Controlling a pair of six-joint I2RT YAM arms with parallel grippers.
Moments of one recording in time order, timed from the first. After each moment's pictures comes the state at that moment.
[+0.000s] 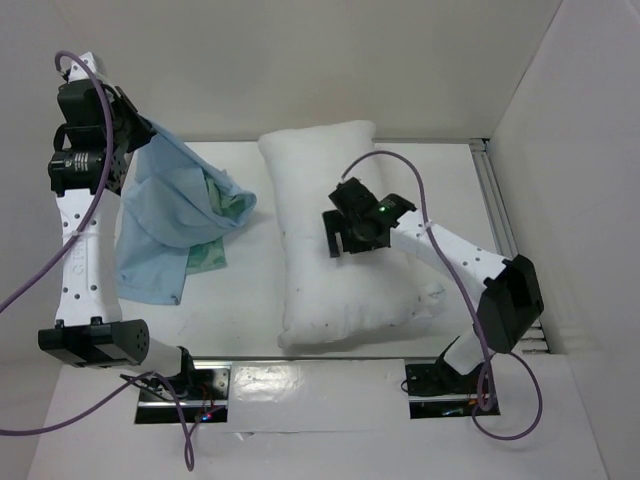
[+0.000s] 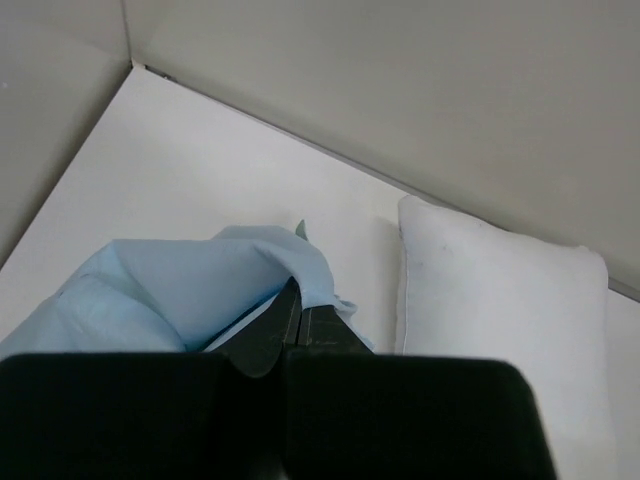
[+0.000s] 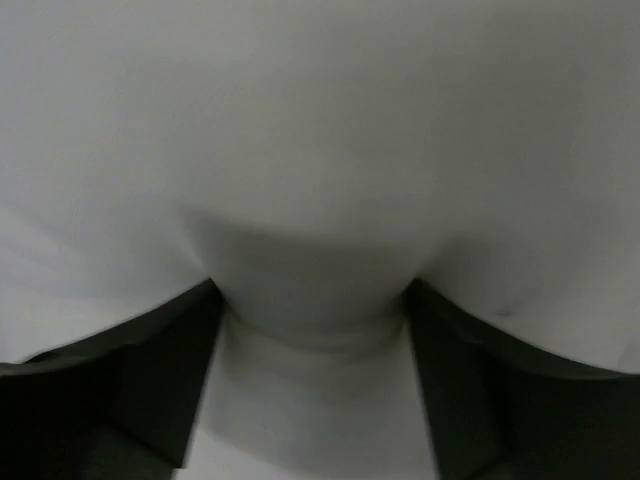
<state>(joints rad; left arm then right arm) 0.13 1.44 1.87 -0.75 -0.06 -0.38 0.73 1.55 1.38 -0.85 0.21 0.46</state>
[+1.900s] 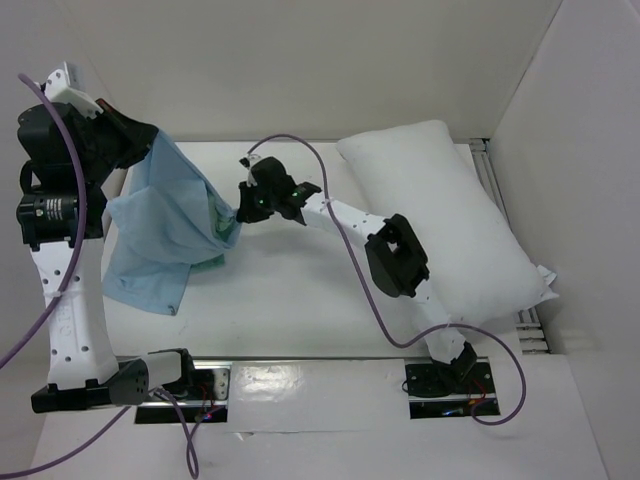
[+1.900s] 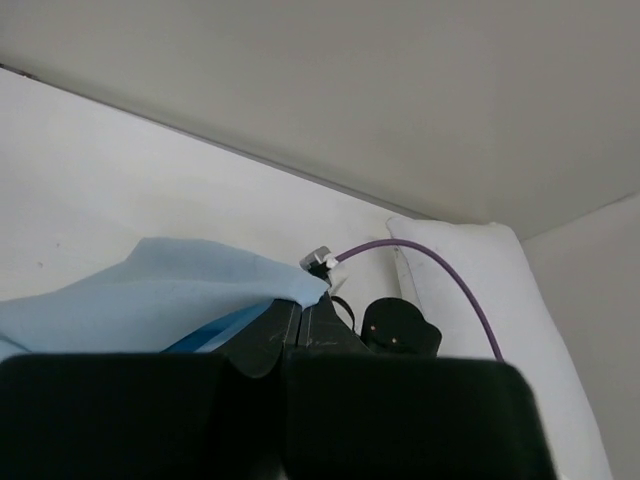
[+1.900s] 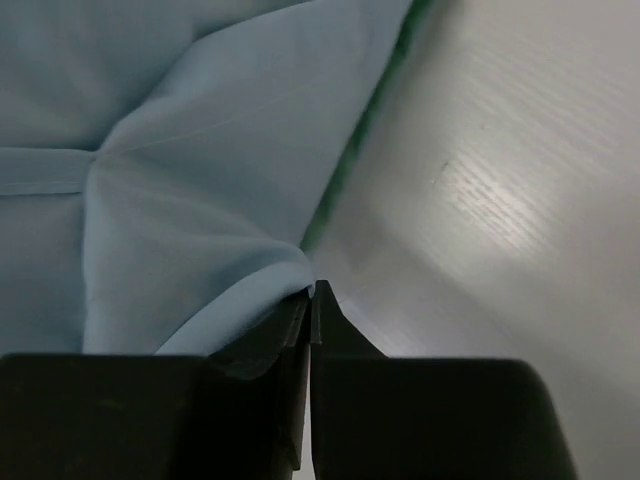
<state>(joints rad) 0.15 1.22 1.83 -0.78 0.20 -0.50 0.81 2.35 2.05 -0.29 -0.21 0.45</state>
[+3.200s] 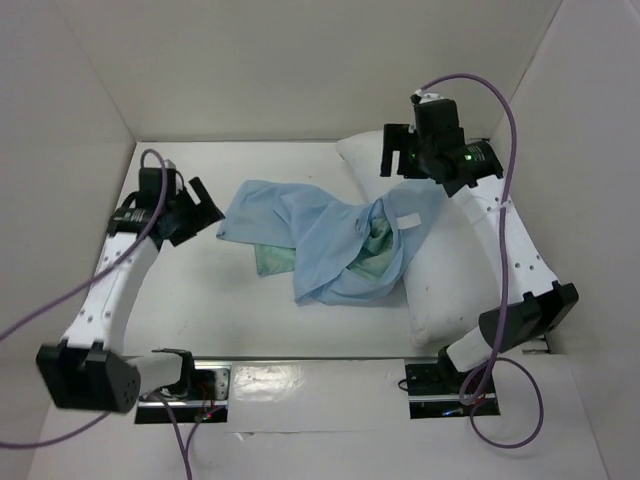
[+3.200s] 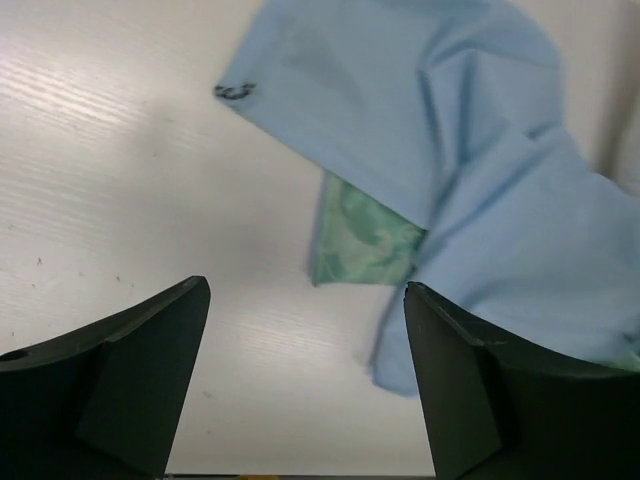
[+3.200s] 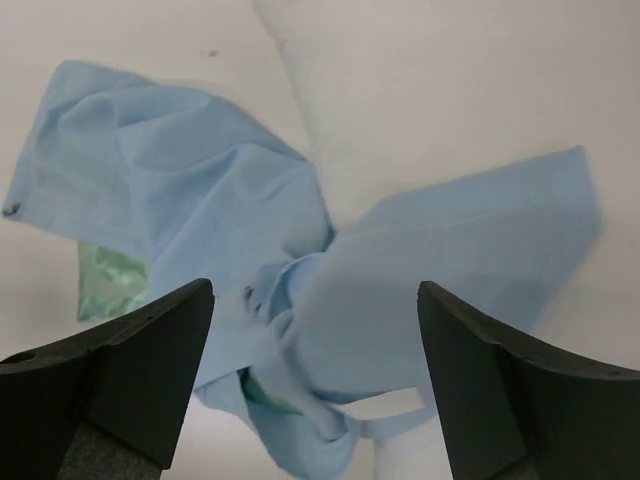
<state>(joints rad) -0.05 1.15 1.17 -0.78 0.05 -0.61 0.33 1.51 1.79 -0.93 0.15 0.26</state>
